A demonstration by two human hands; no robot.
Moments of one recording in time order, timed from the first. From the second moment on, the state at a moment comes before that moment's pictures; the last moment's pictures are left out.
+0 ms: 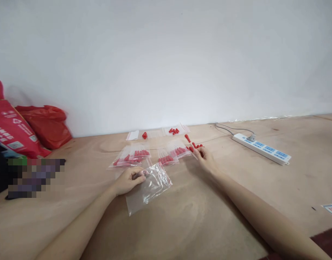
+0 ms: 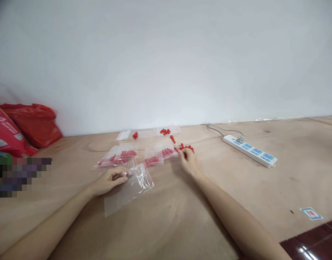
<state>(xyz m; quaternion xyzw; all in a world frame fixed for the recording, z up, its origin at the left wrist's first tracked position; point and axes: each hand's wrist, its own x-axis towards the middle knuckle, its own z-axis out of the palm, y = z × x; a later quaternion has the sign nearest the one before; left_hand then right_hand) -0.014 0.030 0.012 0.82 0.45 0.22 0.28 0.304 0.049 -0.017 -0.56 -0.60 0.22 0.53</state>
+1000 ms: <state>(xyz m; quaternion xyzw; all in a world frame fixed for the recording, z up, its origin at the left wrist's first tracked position) 0.039 -0.028 0.000 0.91 0.34 0.19 0.12 0.278 0.031 -0.028 -0.38 -0.53 0.54 0.54</state>
